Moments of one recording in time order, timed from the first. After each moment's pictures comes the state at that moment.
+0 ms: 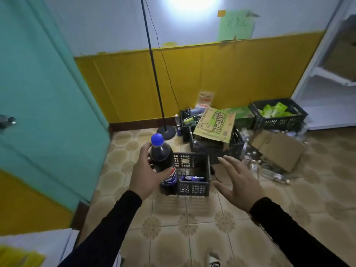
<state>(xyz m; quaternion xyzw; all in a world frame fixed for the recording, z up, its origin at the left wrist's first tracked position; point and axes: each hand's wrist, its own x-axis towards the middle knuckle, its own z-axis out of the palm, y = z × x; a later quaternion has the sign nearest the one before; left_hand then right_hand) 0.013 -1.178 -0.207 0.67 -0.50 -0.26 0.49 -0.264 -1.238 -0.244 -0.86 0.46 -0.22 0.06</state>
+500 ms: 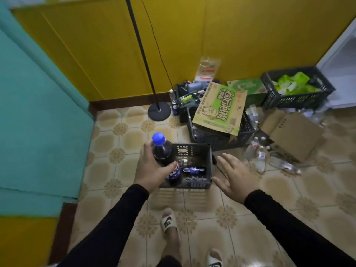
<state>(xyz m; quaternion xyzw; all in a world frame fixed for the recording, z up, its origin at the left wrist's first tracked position) 0.068 -1.443 -0.317 0.73 -0.49 -0.27 0.38 -0.204 -1.496 -0.365 -0.86 0.49 -0.05 0.12</state>
